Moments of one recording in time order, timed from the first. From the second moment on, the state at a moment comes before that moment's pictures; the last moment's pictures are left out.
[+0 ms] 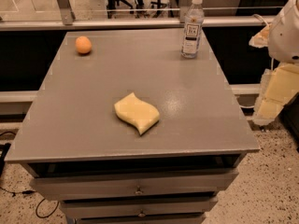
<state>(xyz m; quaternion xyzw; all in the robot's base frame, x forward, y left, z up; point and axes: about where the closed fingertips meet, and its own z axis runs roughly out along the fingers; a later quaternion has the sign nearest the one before) 0.438 -0.217 0.976 -0.60 0.78 -0.03 0.16</state>
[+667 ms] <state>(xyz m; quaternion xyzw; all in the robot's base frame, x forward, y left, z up) 0.435 -0.222 0.957 -0.60 0.79 -0.02 0.15</state>
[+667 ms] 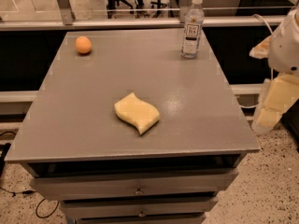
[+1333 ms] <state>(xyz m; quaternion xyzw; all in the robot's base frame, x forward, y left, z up) 0.425 -0.153 0.884 -0.59 0.76 0.18 0.22</state>
